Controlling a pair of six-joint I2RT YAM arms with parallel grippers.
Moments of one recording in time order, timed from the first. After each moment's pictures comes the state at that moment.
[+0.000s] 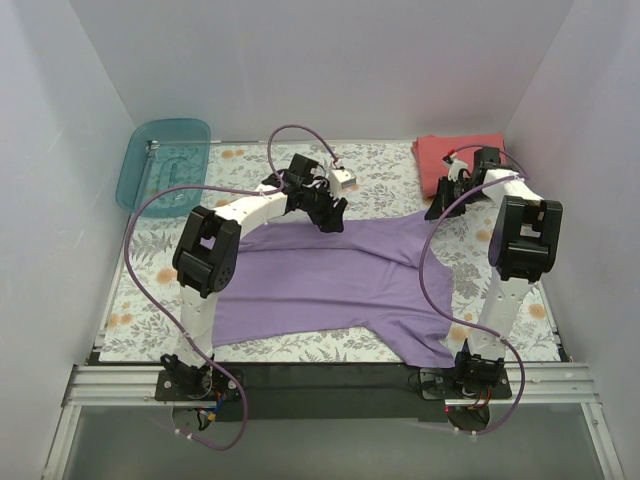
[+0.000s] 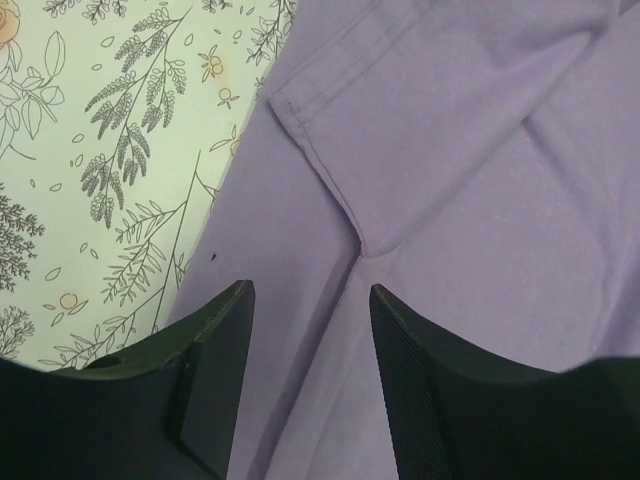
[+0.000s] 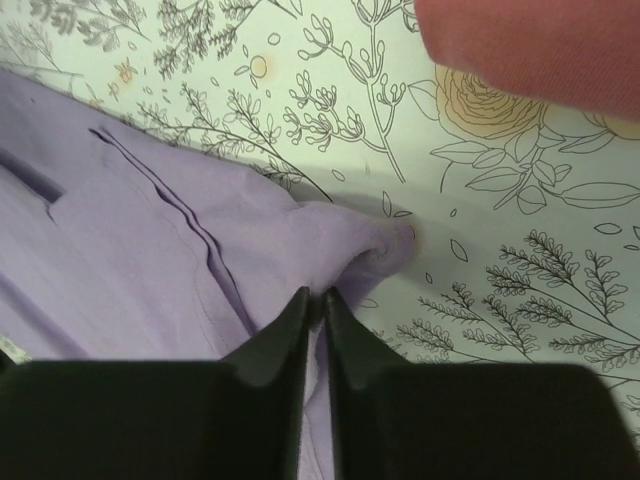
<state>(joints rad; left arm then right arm) -0.52 2.12 1.61 -0.36 0.60 0.33 -0.12 2.10 1.57 -0.71 -0.65 -0.15</state>
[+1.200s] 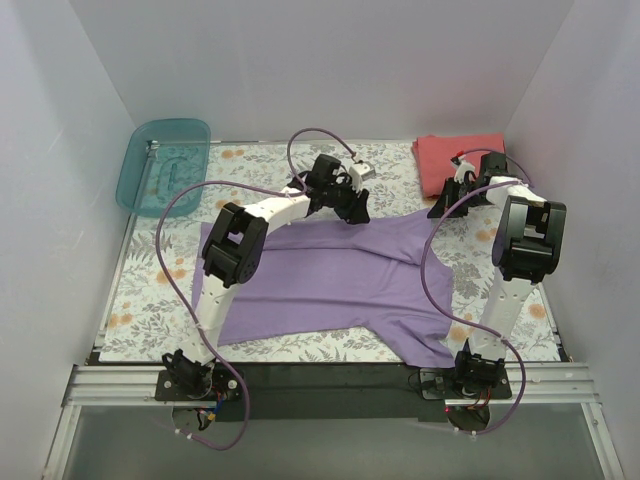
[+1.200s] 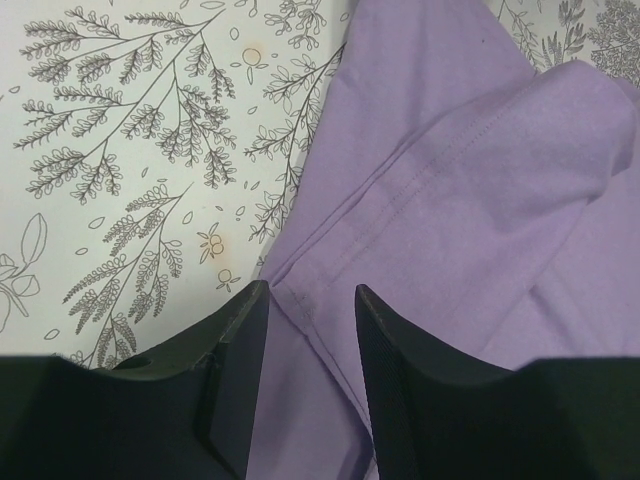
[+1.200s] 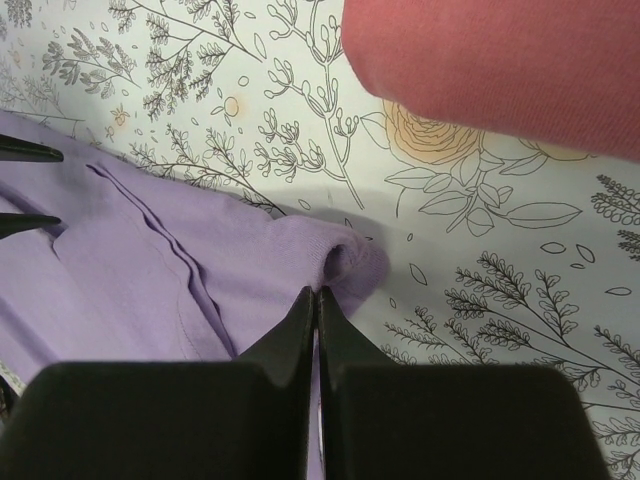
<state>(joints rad) -0.59 2.35 1.82 -0.13 0.63 0.10 -0.16 2.09 1.49 -0.53 -0.70 -0.07</state>
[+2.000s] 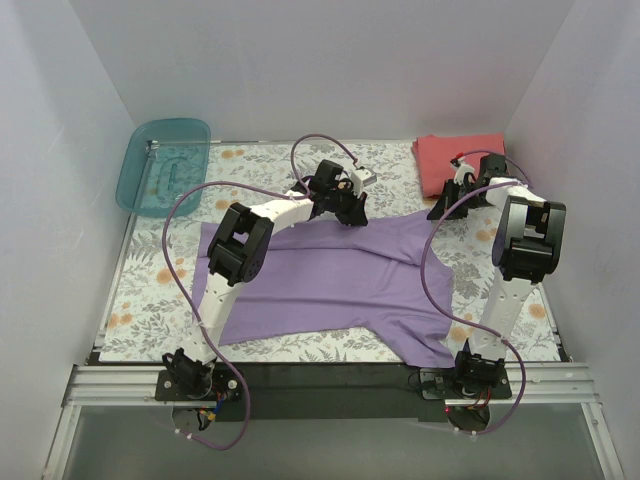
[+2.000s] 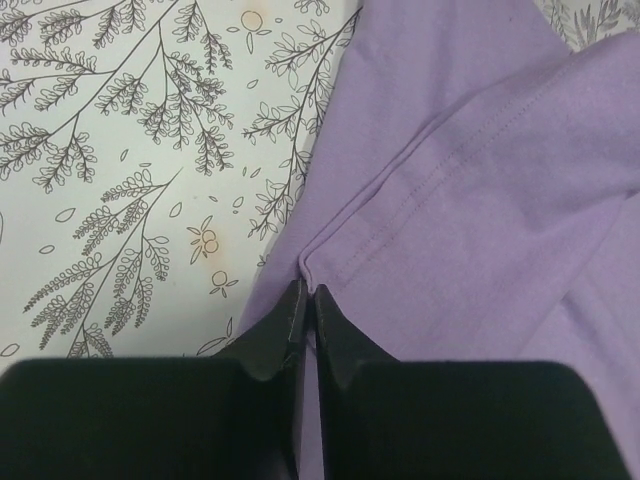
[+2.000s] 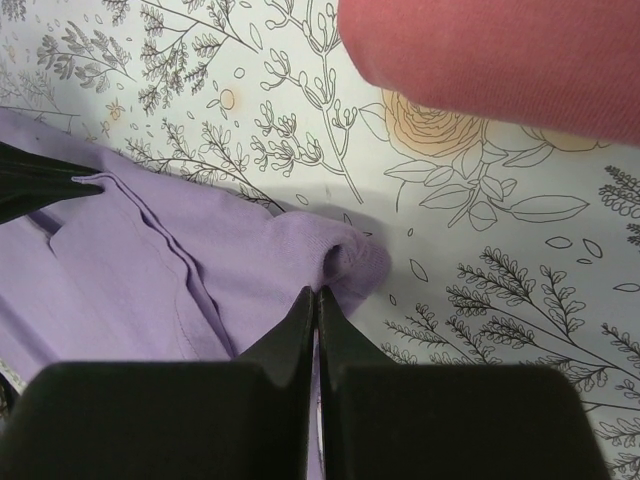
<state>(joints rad) -0.60 2.41 1.83 -0.12 0.63 0.09 -0.16 2.09 1.48 -0.53 -0.71 -0.07</state>
